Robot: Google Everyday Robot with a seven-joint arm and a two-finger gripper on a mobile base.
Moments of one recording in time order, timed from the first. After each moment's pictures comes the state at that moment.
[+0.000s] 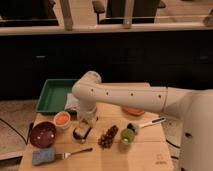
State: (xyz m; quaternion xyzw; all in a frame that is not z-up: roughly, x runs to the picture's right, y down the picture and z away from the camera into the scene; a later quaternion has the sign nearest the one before) arm -0.101 0.171 0.718 -0.29 -0.26 -0.47 0.79
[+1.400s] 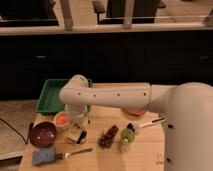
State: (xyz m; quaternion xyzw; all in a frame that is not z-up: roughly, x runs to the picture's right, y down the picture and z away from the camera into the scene) arm -0.139 0.193 0.717 -0.29 -0.27 -0.51 0.76
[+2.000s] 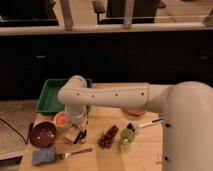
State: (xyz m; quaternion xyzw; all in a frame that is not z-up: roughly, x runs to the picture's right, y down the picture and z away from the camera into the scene) arm -0.143 0.196 0.717 -0.30 -0.27 -0.52 0.76
